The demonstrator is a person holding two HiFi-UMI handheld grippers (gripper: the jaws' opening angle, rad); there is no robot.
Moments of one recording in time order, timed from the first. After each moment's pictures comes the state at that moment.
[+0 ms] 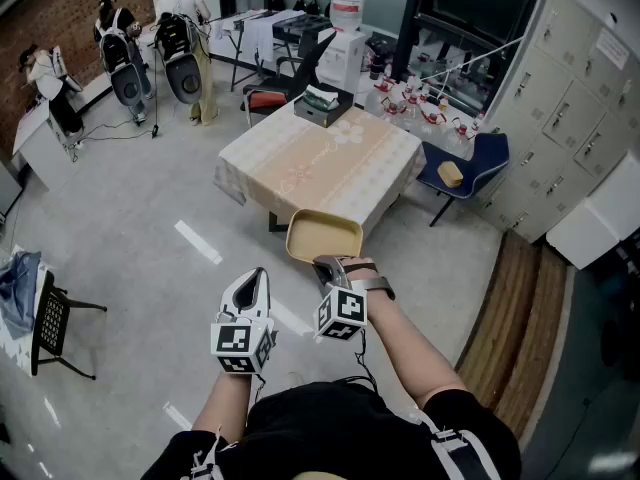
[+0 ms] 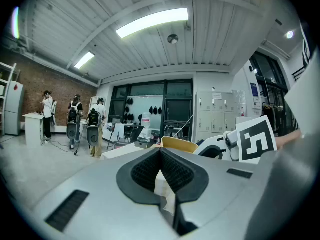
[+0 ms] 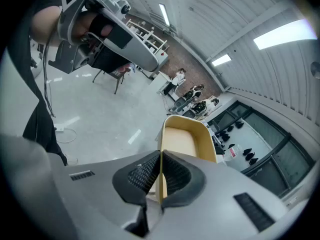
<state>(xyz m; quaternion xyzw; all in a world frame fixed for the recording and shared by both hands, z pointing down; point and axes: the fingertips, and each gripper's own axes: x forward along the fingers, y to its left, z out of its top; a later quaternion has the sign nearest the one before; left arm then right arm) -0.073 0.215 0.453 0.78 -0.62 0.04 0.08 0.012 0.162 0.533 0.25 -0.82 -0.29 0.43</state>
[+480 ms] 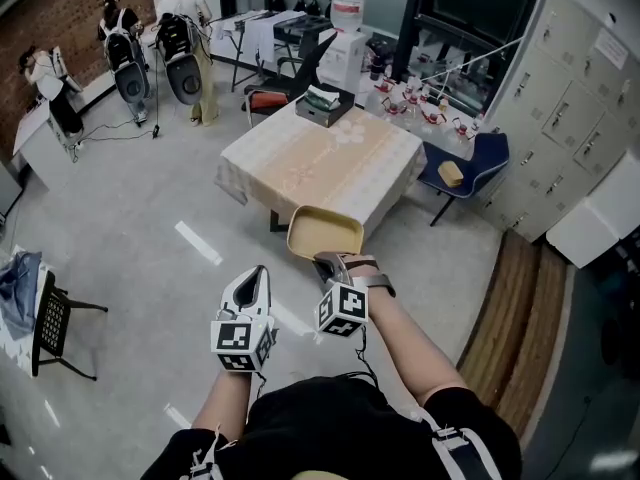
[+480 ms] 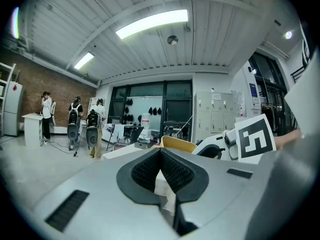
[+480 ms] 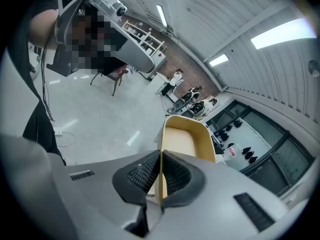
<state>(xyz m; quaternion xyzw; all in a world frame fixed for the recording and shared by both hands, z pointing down) -0.082 0.220 0.456 0.78 -0.62 0.03 0.07 0.003 0.164 0.528 0.26 -0.82 -0.28 0.42</state>
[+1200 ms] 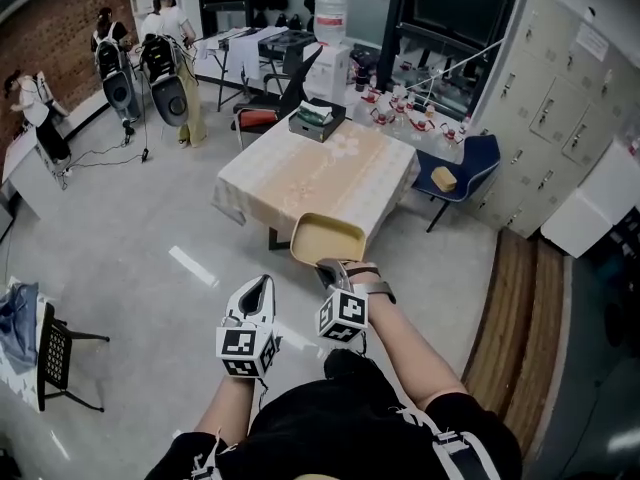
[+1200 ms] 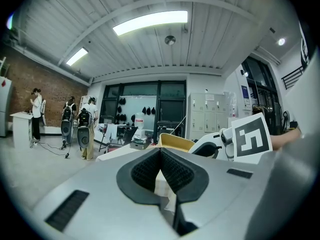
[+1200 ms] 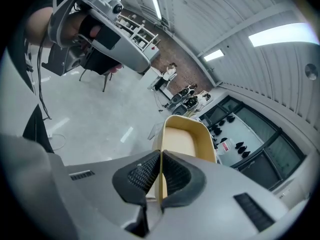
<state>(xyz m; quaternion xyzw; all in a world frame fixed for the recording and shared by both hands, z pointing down) -0.134 0.195 0.465 0.81 -0.58 0.03 0.07 -0.049 0.140 0.533 0.31 -0.80 -0.27 0.44</state>
